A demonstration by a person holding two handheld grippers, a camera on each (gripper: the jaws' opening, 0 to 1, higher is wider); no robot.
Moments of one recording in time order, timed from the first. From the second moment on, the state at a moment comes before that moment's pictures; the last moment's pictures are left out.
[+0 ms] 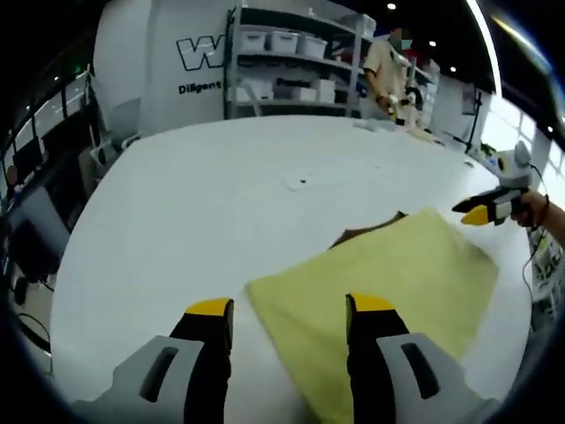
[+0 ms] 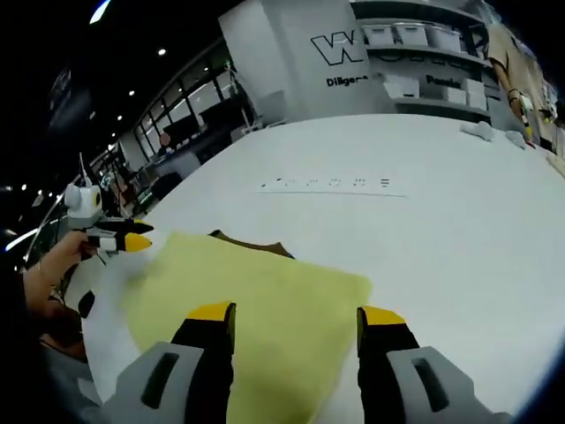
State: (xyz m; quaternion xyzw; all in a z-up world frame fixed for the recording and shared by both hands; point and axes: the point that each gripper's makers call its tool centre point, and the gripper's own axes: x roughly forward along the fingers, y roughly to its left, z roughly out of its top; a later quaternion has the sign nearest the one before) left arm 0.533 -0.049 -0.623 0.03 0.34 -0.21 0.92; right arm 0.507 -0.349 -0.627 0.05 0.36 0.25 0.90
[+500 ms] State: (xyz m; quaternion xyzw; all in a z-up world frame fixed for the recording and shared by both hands) left arm 0.475 -0.052 -0.618 0.02 0.33 -0.27 0.91; right arm 0.447 -0.343 -0.615 0.01 0.36 0.30 0.88
